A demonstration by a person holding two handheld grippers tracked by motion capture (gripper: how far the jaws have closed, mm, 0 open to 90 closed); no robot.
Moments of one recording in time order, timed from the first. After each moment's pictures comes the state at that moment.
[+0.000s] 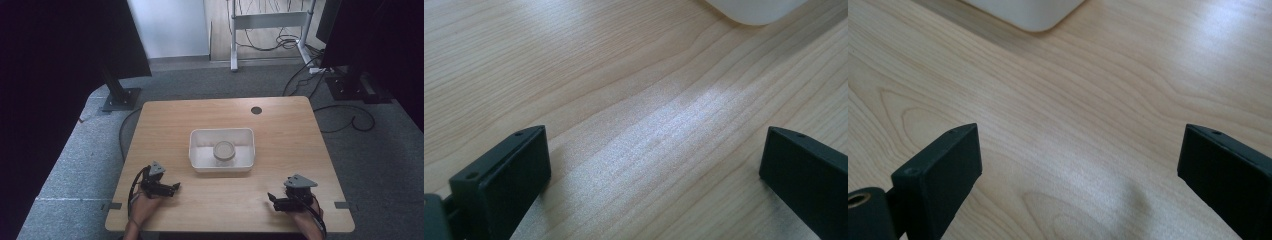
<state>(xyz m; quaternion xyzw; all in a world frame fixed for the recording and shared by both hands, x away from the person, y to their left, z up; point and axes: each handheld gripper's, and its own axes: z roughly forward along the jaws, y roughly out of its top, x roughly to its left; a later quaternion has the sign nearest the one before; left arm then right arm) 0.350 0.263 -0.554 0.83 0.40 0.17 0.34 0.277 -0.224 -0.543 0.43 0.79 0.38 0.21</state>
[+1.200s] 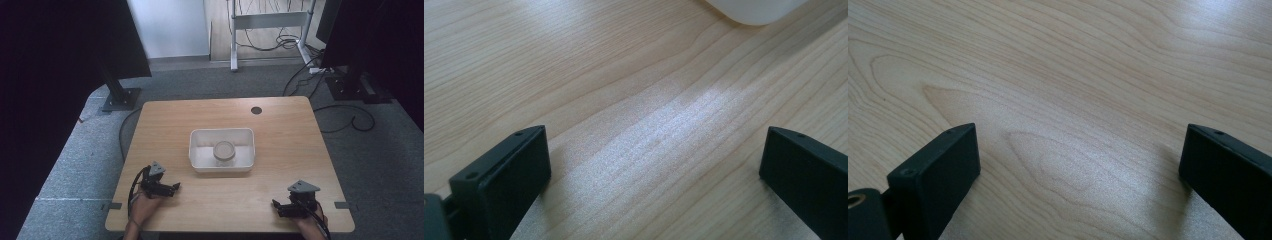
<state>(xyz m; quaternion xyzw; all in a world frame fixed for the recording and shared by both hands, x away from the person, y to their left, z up) 0.350 0.263 -0.554 0.83 0.40 0.17 0.34 0.267 -0.236 -0.561 0.46 0.80 0.34 0.19</state>
